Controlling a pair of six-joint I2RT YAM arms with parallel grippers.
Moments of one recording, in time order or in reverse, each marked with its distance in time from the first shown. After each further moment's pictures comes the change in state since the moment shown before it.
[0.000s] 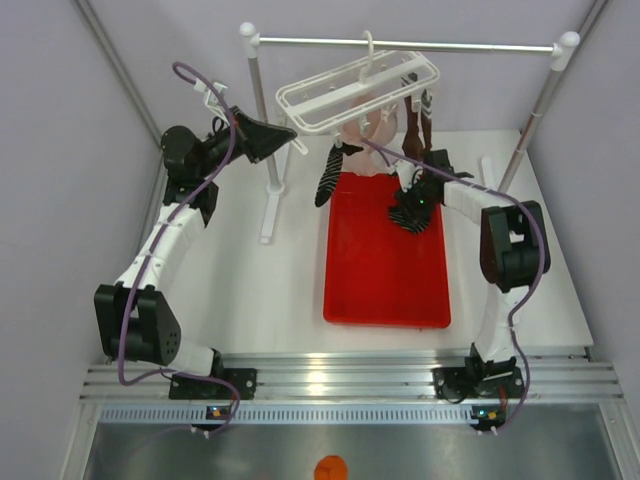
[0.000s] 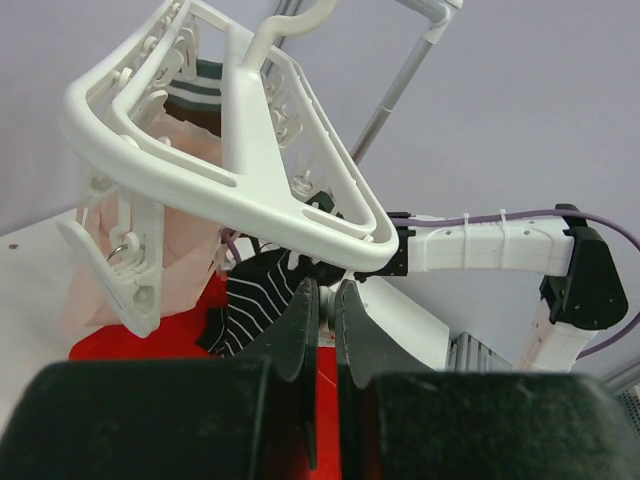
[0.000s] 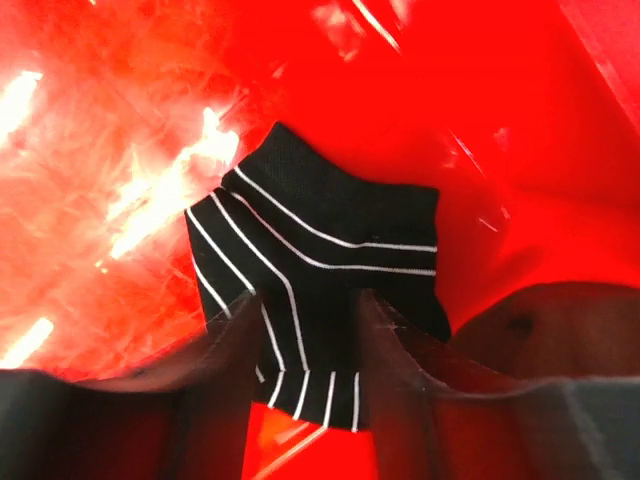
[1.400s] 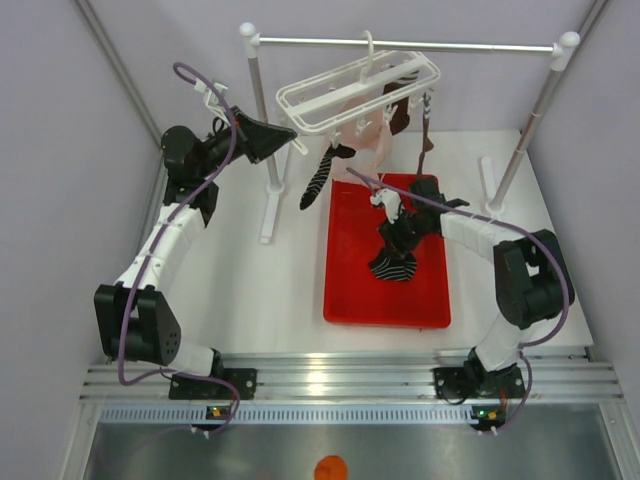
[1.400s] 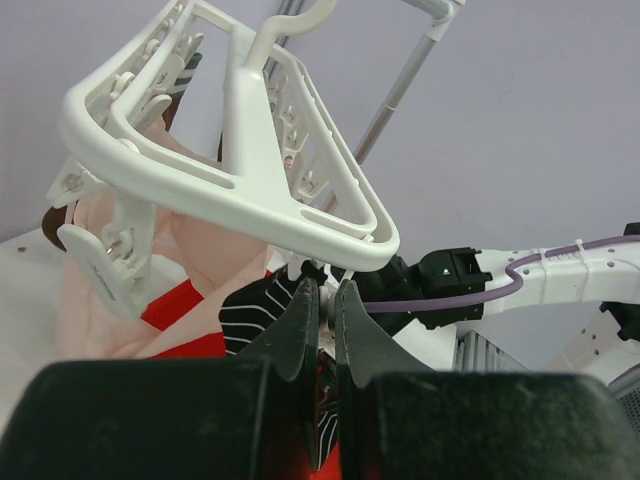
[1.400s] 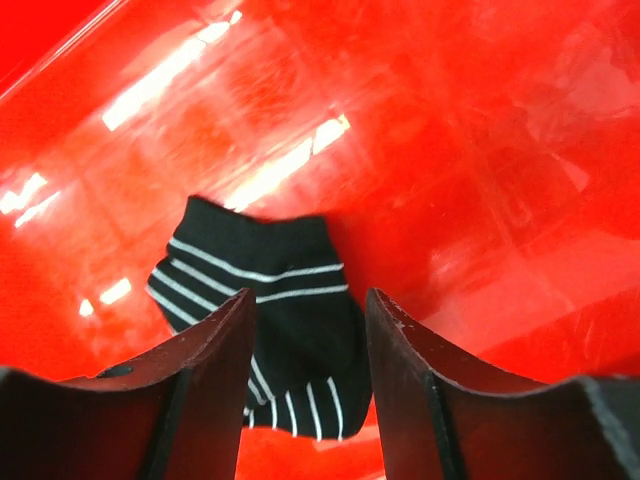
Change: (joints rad) left arm -0.001 0.000 0.001 -0.004 -0.001 0.024; right arm 0.149 -0.283 -0.317 -0.020 -0.134 0.070
